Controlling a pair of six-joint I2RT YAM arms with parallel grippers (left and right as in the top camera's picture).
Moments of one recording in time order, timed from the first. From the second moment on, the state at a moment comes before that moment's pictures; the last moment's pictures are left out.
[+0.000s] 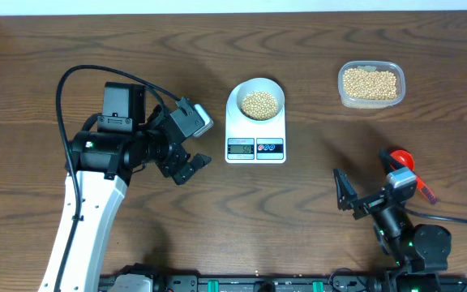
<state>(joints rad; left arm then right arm) -0.12 1.25 1.19 -1.02 0.49 0.74 0.05 0.12 0.06 0.06 -0.36 0.09</state>
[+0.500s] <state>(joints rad) -0.12 1.25 1.19 -1.02 0.49 0.74 0.05 0.01 0.01 0.06 -0.33 0.02</state>
